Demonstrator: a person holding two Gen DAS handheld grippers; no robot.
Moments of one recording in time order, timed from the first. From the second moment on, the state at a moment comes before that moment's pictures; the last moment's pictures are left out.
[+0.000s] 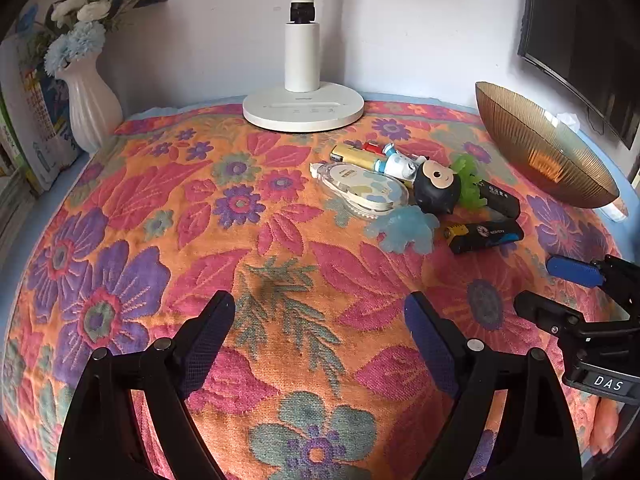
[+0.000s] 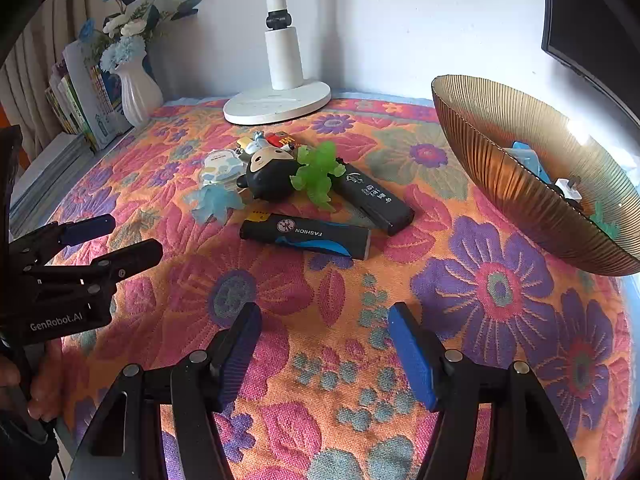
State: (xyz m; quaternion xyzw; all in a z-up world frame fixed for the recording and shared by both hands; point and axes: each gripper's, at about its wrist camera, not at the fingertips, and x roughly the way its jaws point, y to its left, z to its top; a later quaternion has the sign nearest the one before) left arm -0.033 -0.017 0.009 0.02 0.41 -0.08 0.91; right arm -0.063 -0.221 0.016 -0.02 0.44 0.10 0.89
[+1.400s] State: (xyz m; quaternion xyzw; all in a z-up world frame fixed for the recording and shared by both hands) left arm 0.003 -0.046 0.016 -0.05 0.43 -0.17 0.88; right arm -0.036 -0.191 0.018 -0.11 0.46 0.18 0.86
